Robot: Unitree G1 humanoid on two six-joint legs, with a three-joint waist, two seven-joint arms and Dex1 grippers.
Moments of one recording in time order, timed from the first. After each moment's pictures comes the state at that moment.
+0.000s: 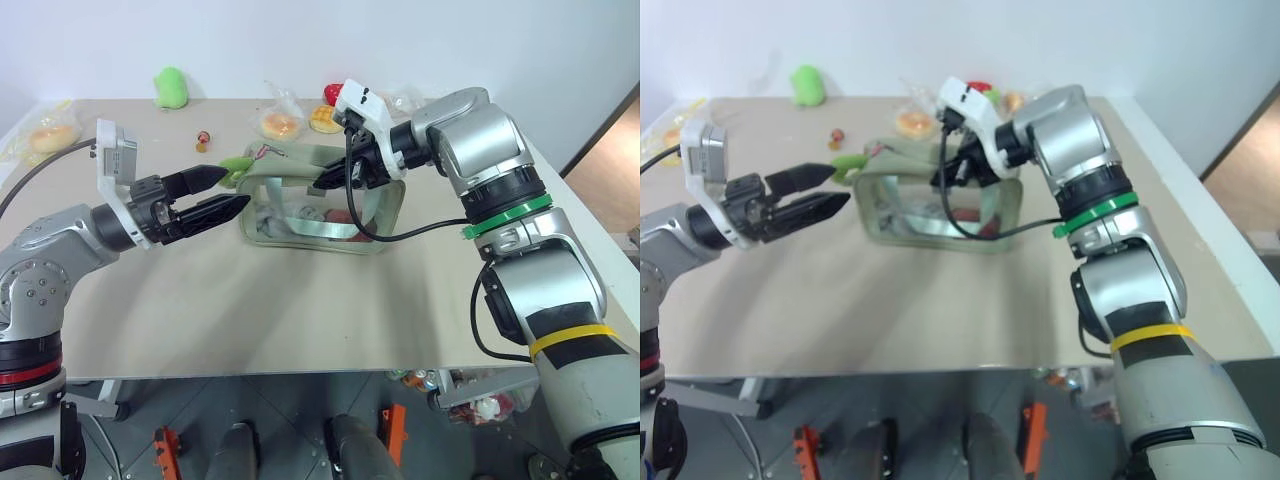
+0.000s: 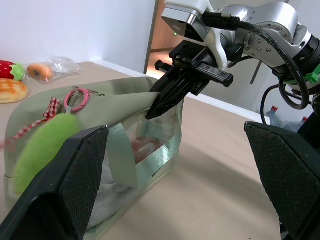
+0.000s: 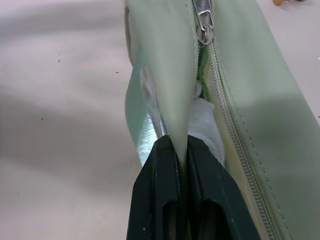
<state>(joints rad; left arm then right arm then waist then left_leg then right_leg) -0.56 0.72 0.29 -0.19 -0.95 0.78 -0.86 -1.43 -0.43 0.35 0.65 0.04 0.69 1.32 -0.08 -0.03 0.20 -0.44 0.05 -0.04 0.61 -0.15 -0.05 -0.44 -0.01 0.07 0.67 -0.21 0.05</state>
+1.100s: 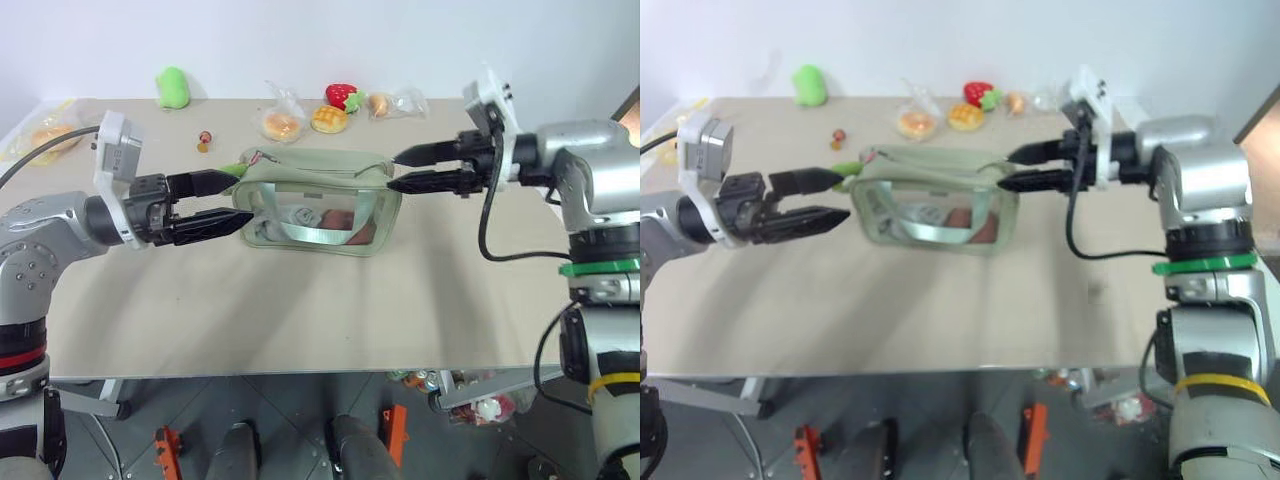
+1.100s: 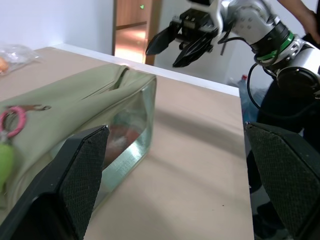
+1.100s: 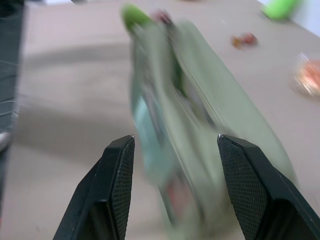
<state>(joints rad) -0.63 0.81 0.23 -0.17 -0.92 0.83 -1.05 -1.08 -0.78 0.06 0.36 0.26 0.60 1.38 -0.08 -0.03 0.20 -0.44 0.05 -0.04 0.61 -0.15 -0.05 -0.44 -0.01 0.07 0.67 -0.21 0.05</state>
